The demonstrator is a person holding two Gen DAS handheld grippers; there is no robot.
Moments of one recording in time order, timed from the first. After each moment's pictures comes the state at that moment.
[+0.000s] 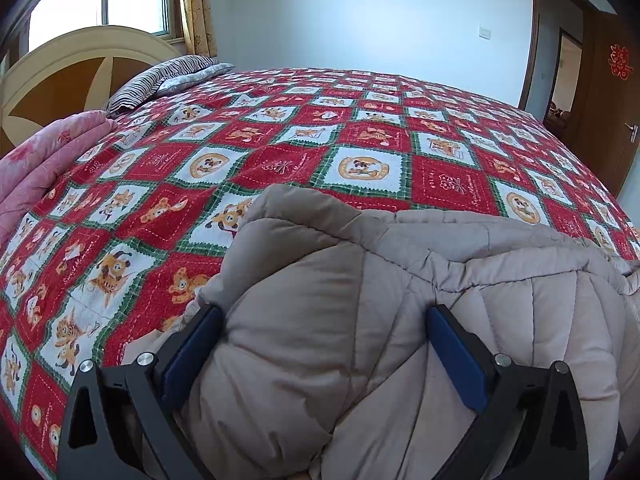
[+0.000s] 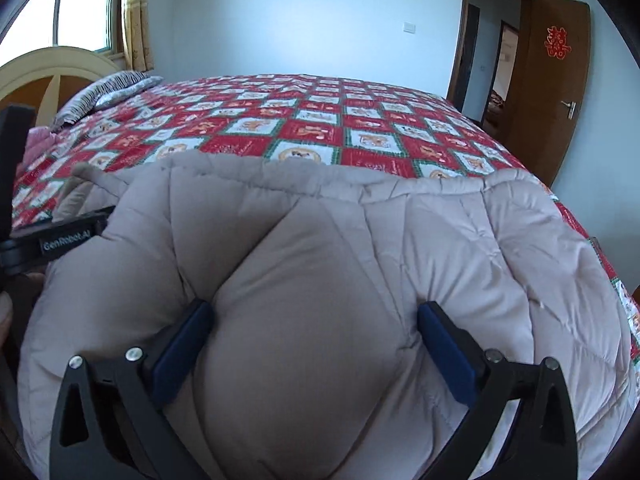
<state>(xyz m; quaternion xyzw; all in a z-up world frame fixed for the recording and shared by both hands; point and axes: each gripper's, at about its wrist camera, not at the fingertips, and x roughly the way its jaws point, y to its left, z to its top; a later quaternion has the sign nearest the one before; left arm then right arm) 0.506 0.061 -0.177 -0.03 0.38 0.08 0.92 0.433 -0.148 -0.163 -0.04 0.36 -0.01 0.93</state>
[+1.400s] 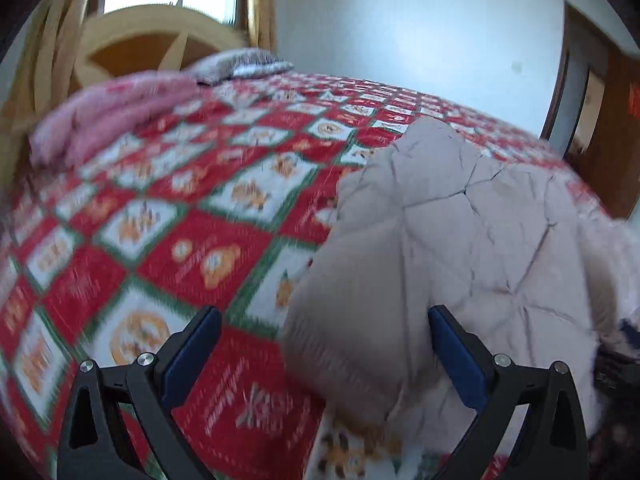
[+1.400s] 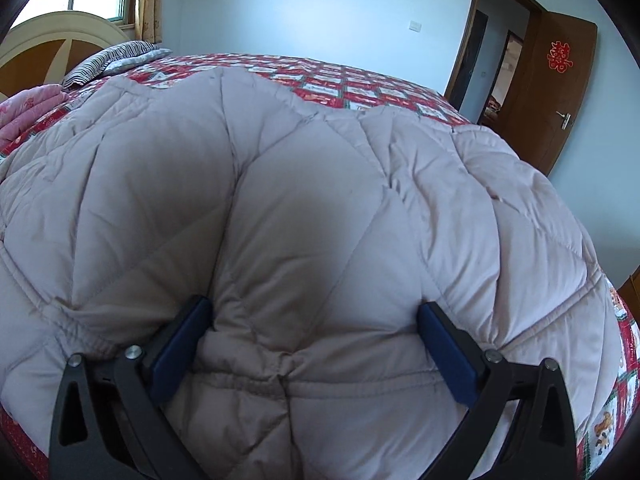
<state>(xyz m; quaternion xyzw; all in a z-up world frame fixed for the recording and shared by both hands) 0.284 0.140 -0.165 -0.12 0.35 0.11 0.92 0.357 -0.137 -0.180 -0.08 0.38 -0.02 0.92</state>
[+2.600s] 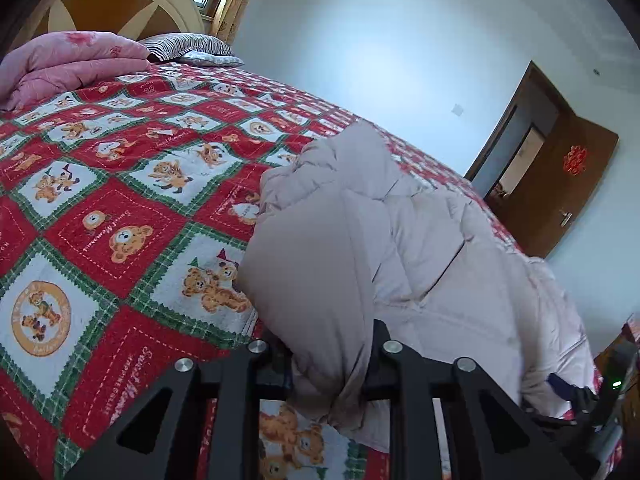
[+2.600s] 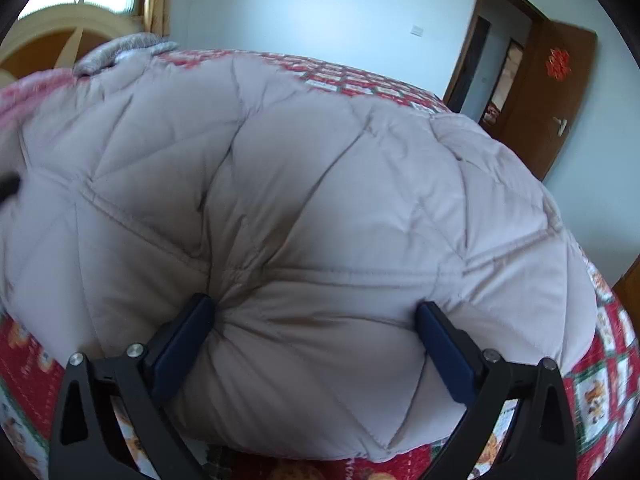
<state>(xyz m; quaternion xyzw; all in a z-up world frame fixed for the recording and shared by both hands) 0.283 0.138 -0.172 -0.21 0.30 -0.02 0.93 0.305 -0.138 -0.187 -0.12 0.38 -0.02 0.92</state>
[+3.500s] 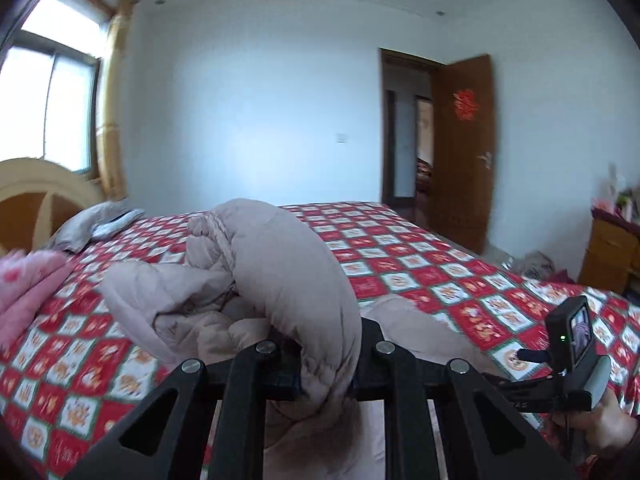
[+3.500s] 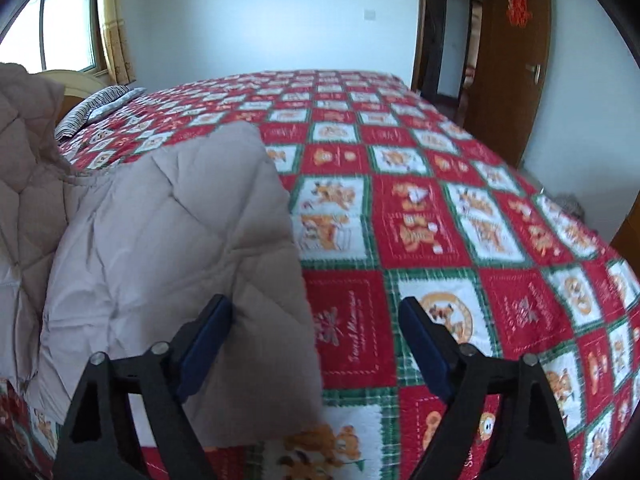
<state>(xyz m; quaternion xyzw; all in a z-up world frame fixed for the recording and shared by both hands) 0.237 -0.011 -0.011 0.04 0.16 -0.15 0.97 0.283 -0.267 -0.145 0.02 0.39 -0.02 0.92</state>
